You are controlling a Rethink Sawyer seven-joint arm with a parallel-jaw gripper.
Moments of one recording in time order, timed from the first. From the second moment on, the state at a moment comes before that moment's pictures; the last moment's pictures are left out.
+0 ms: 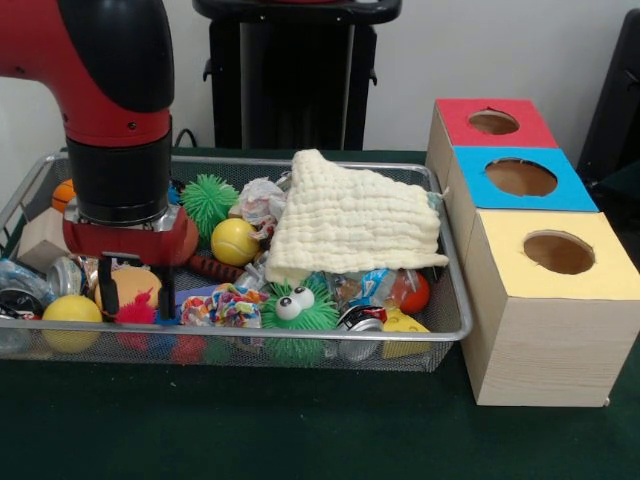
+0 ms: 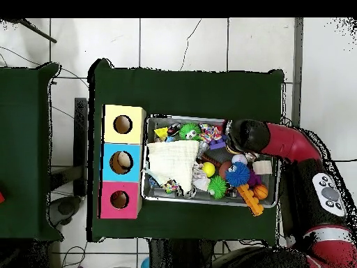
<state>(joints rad) -0.63 -0.42 0.24 1.33 -0.37 0.58 1.63</state>
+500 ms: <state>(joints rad) -0.62 -0.42 0.22 1.33 -0.37 0.58 1.63</state>
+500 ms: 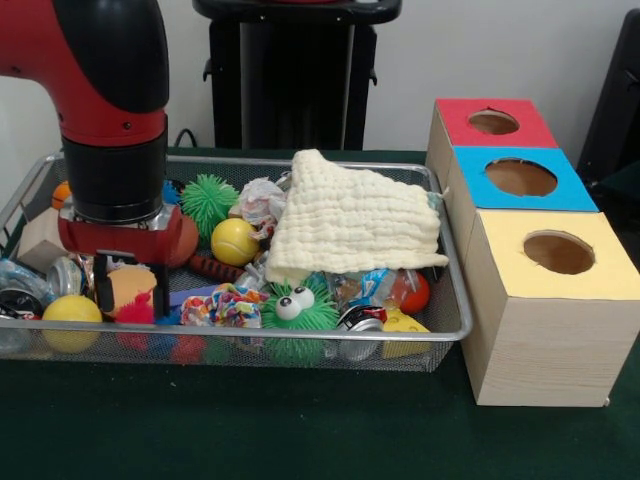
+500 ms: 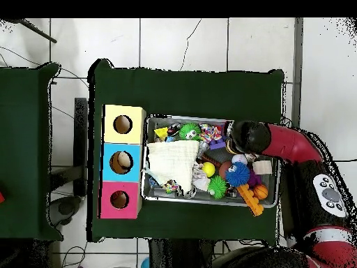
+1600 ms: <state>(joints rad) -0.58 -0.42 0.20 1.34 -0.37 0.54 1.63</state>
